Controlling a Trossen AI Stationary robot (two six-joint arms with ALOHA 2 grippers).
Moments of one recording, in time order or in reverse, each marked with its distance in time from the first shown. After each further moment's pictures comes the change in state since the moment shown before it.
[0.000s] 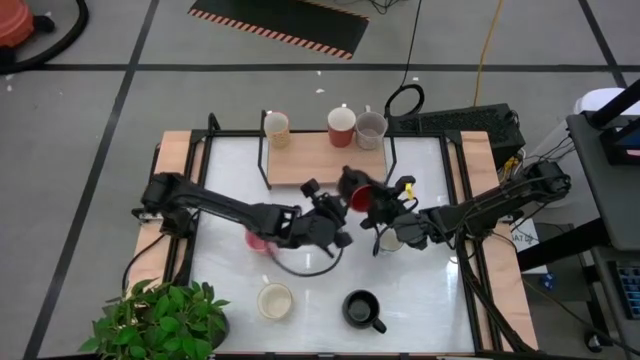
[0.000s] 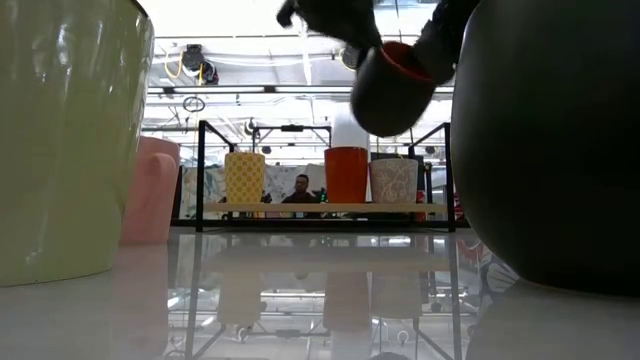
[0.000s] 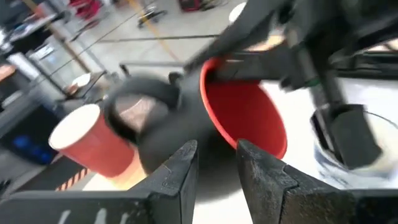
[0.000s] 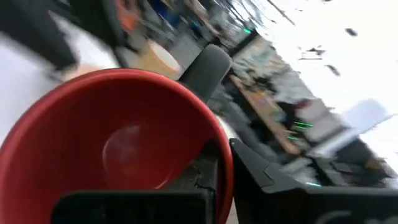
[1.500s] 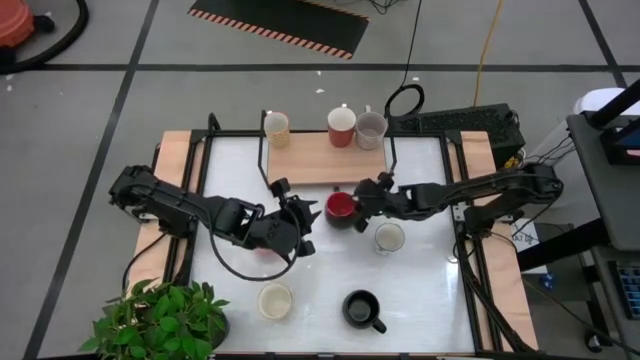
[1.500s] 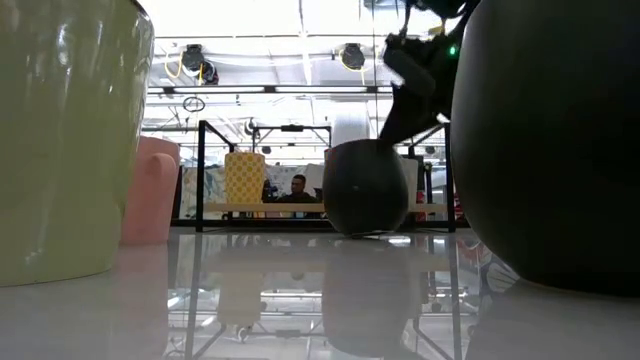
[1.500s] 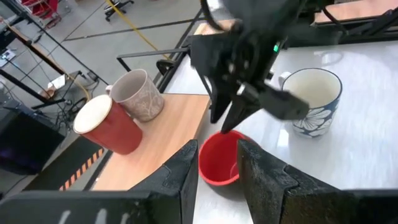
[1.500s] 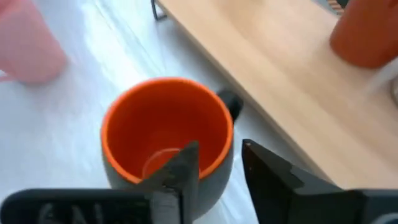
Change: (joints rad) left arm -0.099 -0.233 -0.012 -0.373 0.061 -0.059; right arm -0.272 0.087 0.150 -0.603 -0.790 0.948
